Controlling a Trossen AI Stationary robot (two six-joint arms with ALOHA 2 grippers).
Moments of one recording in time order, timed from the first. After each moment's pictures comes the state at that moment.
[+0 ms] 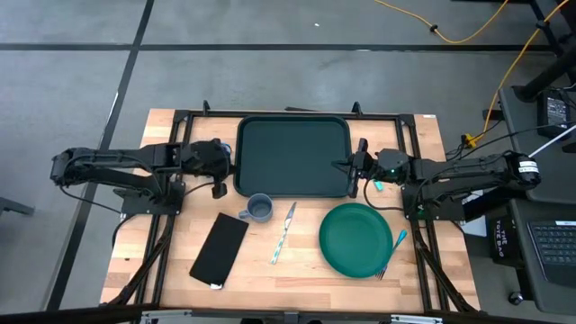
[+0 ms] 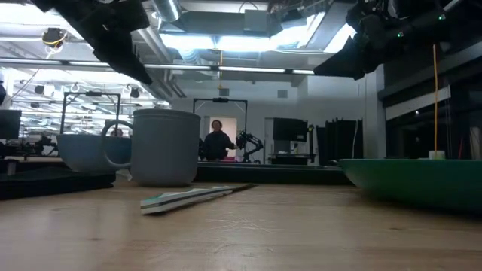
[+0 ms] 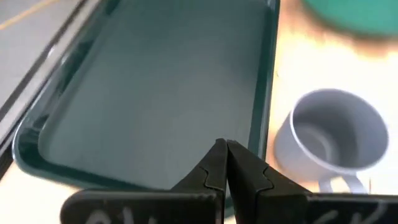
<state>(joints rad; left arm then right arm) 0.13 0.87 0.69 -0.58 -0.14 -0.04 -0.08 0.96 0.46 0.22 0.21 -0.04</state>
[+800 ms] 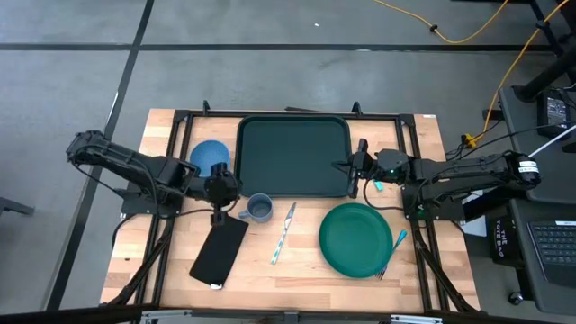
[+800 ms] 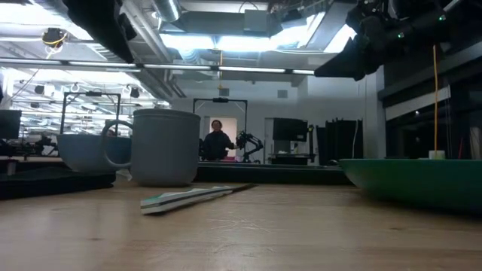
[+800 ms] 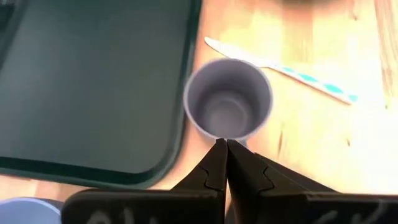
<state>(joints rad) -0.29 1.10 0.92 -0.80 -0.28 -0.35 -0.08 0.96 0.46 0.20 0.21 -0.03</state>
